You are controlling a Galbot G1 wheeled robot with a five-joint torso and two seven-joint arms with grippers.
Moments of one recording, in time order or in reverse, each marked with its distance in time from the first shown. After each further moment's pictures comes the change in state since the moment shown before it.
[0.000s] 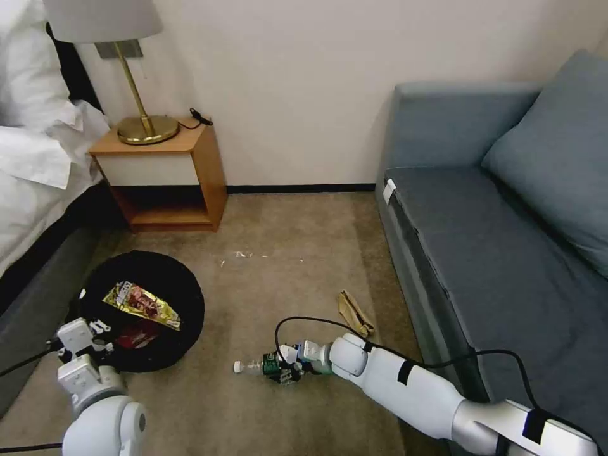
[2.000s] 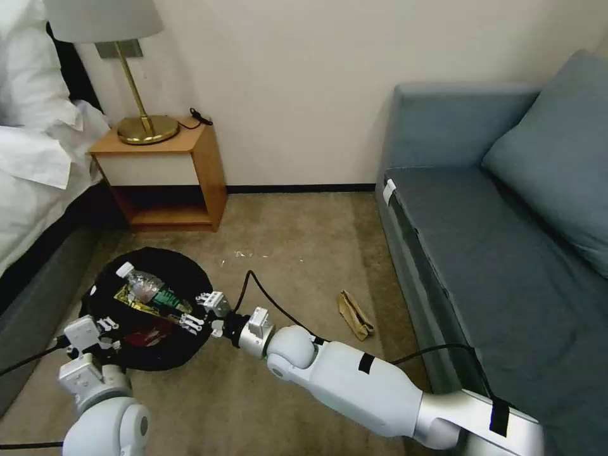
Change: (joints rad) left arm 0.031 0.006 0.031 -0.064 -0.063 0.036 0.011; right arm 0.052 0.144 -0.074 0.265 0.557 0.336 0.340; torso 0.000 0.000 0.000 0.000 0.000
